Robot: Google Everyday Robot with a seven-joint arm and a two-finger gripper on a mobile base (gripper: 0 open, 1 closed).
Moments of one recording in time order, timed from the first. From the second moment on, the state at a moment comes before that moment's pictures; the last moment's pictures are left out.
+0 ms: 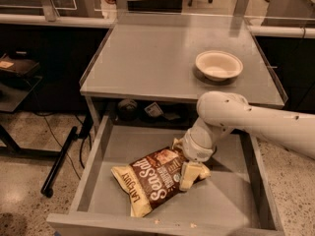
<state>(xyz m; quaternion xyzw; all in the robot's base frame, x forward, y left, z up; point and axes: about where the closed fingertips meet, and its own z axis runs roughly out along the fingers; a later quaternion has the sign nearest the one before) 0.481 -0.081 0.612 -0.72 0.67 0.15 0.09</state>
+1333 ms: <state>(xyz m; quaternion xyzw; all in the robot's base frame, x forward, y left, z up) 0.481 -0.081 0.612 -0.72 0.67 0.15 0.09</state>
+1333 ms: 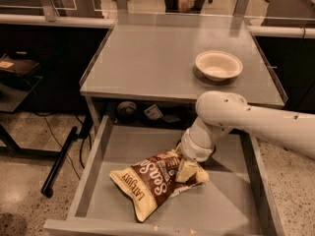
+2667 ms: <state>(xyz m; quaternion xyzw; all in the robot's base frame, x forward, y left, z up) 0.454 -0.096 0.753 -0.65 0.74 0.12 0.12</state>
